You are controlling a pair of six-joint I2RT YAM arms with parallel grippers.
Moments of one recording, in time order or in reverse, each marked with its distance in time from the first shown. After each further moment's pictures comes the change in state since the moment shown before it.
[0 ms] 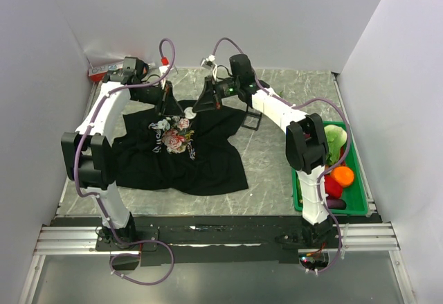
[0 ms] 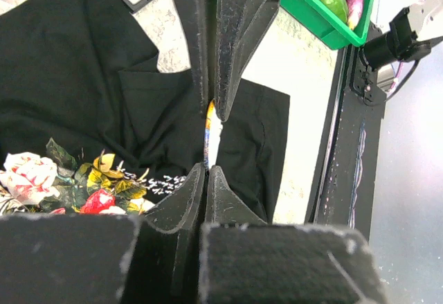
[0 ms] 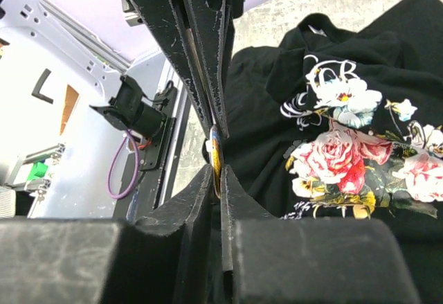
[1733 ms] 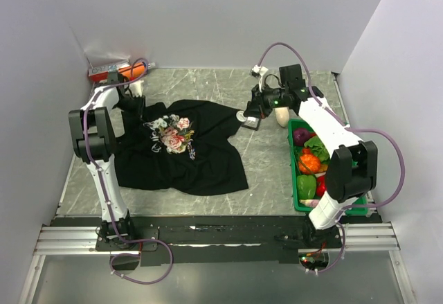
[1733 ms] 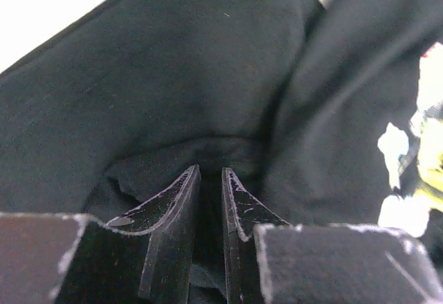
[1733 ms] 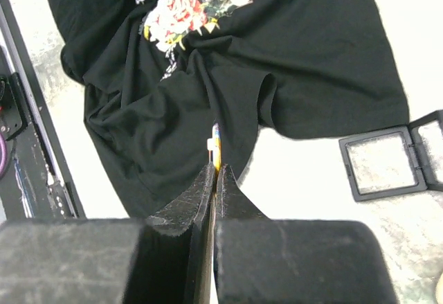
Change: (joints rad) left arm 0.251 0.406 0.047 0.246 -0.629 -0.371; right arm -0.249 -0.477 -0.395 -0.480 0.481 -0.471
